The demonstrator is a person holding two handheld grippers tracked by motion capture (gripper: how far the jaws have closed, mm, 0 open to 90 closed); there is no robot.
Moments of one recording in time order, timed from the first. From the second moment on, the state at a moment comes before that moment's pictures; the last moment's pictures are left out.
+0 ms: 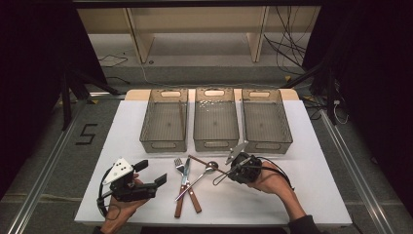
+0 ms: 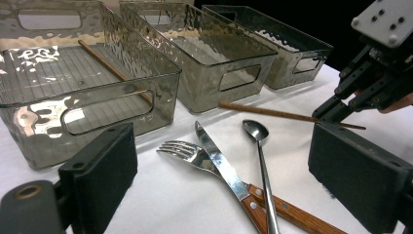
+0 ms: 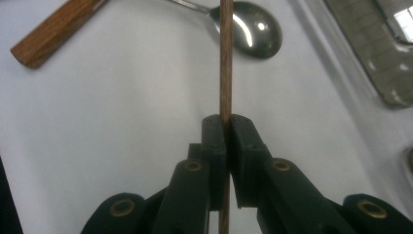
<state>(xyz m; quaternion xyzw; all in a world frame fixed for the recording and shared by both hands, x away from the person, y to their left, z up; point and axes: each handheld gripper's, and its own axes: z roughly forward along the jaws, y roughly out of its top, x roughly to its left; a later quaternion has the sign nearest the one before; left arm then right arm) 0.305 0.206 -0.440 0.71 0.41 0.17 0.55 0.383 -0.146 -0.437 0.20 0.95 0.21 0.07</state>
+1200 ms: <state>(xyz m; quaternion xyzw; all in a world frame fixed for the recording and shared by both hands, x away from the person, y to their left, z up) 0.305 0.208 -0.440 0.71 0.42 0.17 0.55 0.441 -0.097 -0.388 0.31 0.88 0.36 0.07</state>
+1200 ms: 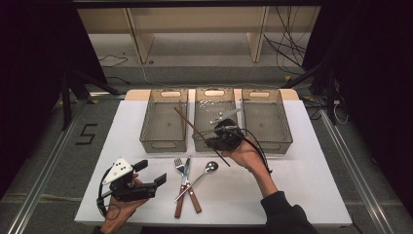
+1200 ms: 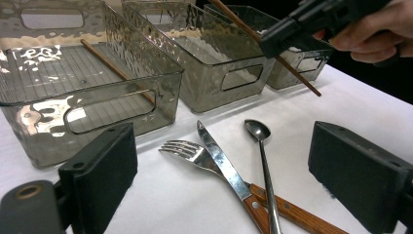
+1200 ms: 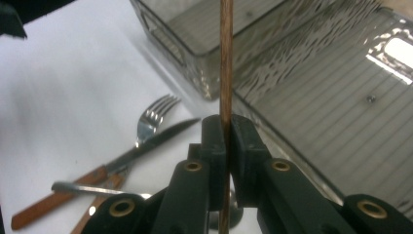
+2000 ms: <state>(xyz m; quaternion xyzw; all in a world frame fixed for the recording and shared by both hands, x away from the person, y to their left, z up) 0.305 0.209 -0.439 0.70 0.42 0.17 0.55 0.484 -0.060 -0.376 0.37 0.84 0.39 0.05</state>
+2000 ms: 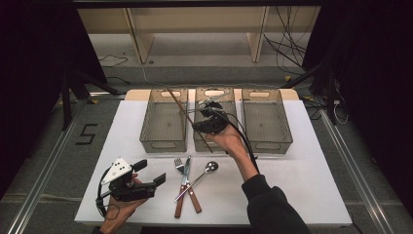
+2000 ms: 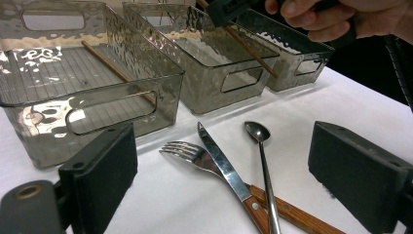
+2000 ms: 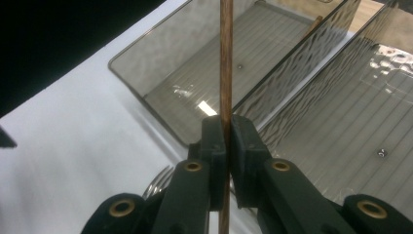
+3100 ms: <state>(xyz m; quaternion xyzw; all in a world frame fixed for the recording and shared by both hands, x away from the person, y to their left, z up) 0.304 0.208 -0.438 0.70 0.41 0.17 0.55 0.524 -0.012 -0.369 0.42 0.81 0.40 0.04</state>
